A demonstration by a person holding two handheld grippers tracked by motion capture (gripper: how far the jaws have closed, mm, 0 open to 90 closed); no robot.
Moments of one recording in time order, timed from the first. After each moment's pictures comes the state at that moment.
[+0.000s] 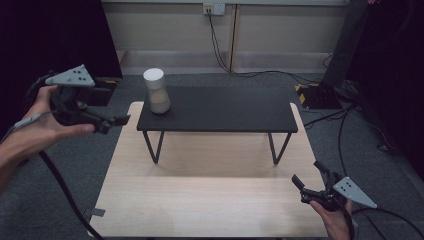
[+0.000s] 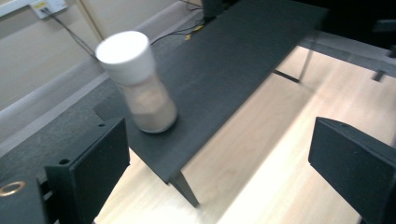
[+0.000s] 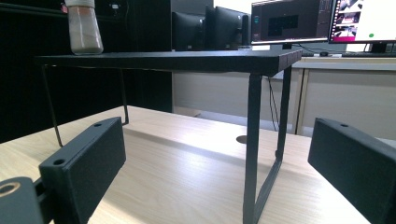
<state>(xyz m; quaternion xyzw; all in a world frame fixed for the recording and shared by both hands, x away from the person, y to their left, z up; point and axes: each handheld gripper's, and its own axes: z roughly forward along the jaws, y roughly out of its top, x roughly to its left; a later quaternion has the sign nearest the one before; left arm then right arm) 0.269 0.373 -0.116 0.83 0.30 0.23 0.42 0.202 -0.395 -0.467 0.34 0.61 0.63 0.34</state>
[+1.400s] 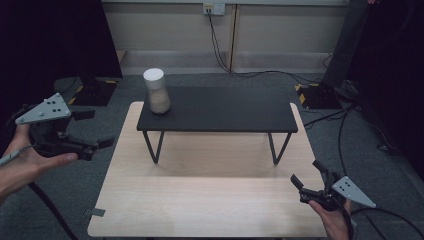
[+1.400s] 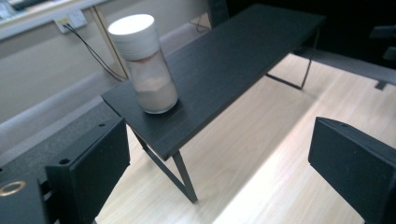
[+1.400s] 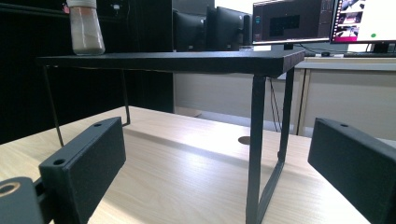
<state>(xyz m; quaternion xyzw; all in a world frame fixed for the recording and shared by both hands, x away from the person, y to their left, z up) 0.224 0.407 -0.167 0.79 0.30 0.26 0.47 0.203 -0.393 -0.466 0.34 0.61 0.63 0.34</state>
